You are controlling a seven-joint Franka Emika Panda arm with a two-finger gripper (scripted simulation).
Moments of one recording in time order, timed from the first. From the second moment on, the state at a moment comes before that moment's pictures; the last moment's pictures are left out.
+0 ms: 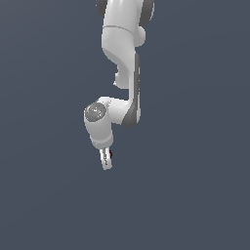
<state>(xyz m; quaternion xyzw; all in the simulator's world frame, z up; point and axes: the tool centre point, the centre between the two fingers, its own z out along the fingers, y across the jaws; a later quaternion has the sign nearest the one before) 0.022 -0.093 0.038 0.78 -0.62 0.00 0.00</state>
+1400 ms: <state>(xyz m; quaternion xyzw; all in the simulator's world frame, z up) 0.033 -0.055 0.073 0.78 -0.62 0.00 0.00</state>
